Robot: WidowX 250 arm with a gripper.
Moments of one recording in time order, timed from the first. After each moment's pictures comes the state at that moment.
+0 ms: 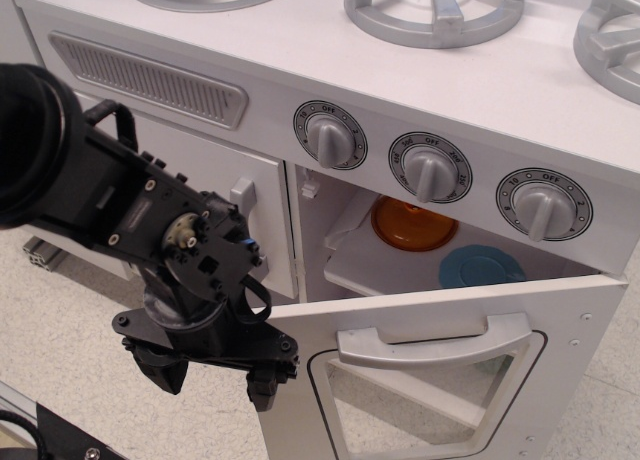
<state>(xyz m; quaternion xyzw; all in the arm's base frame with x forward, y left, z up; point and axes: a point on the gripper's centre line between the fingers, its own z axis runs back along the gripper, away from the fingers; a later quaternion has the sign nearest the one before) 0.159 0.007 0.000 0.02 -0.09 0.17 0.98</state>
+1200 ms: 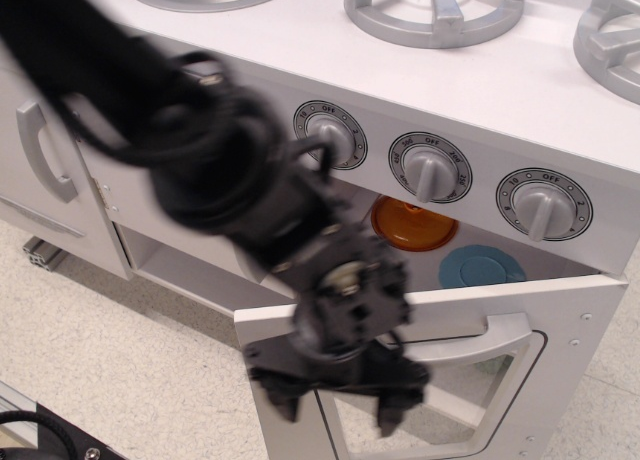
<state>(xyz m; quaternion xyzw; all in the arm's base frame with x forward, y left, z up) 0.188 -0.073 -0.014 -0.01 -0.08 0.18 0.98</state>
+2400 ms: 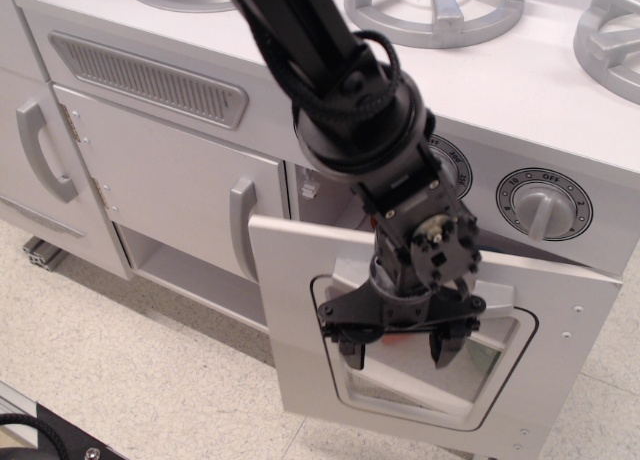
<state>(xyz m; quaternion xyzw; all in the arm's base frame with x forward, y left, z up) 0.253 -0.070 -0.035 -0.01 -0.10 0.28 0.96</state>
